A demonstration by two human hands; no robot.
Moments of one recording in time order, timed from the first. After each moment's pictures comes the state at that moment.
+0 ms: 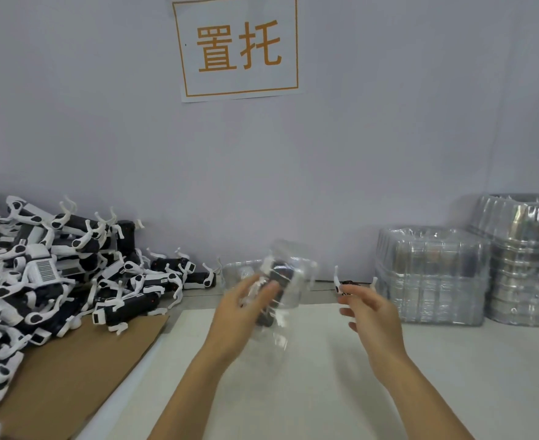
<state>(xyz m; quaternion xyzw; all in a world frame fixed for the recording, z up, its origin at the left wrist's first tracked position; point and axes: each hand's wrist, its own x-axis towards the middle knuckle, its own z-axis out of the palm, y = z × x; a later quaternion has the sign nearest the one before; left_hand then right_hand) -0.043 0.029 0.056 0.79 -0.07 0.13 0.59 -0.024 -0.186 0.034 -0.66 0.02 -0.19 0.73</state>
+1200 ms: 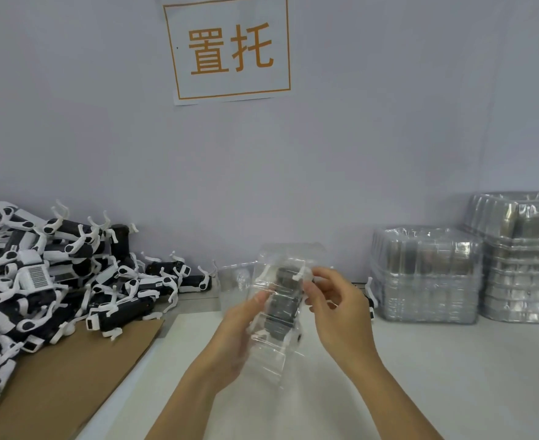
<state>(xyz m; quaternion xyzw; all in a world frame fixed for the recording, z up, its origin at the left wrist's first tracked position) -0.059 0.018 0.057 0.68 -0.17 -0.01 0.71 -0.042 -0.148 0.056 -0.70 -0.15 -0.30 0.63</state>
